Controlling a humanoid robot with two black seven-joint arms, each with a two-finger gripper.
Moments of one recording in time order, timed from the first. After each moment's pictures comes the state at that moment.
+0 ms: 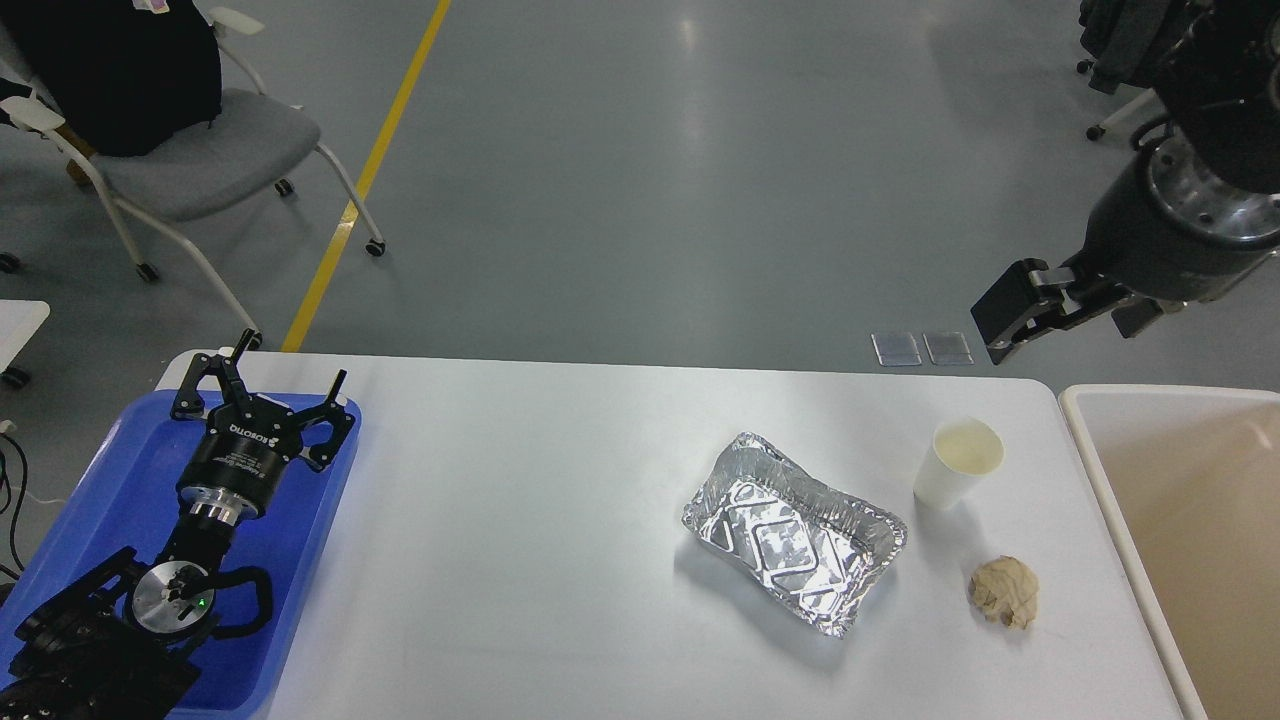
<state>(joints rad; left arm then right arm) -0.47 0.33 -0.96 -0.46 -0.12 -0.78 -0.36 2.51 -0.43 -1.21 1.52 -0.36 0.75 -0.07</state>
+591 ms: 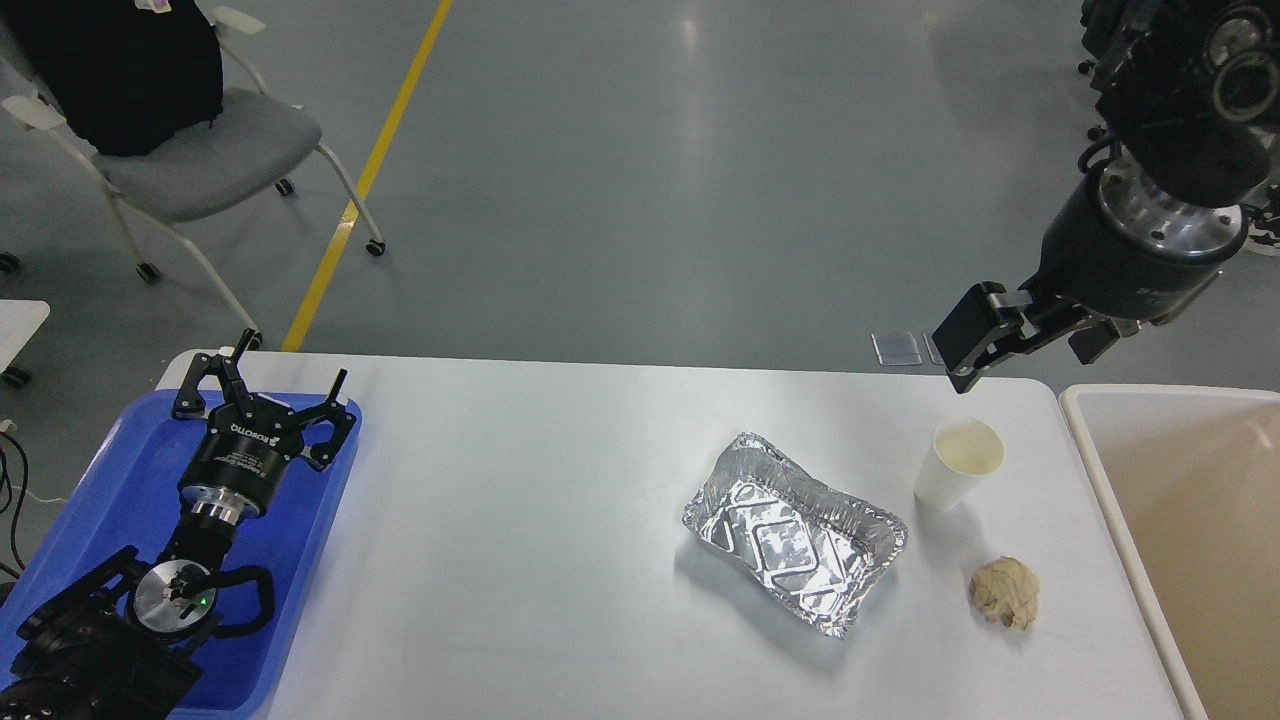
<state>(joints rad) -0.47 0.33 -0.97 -0.46 -0.12 -0.78 -0.36 2.46 -0.42 -1.16 1.50 -0.34 0.78 -0.07</state>
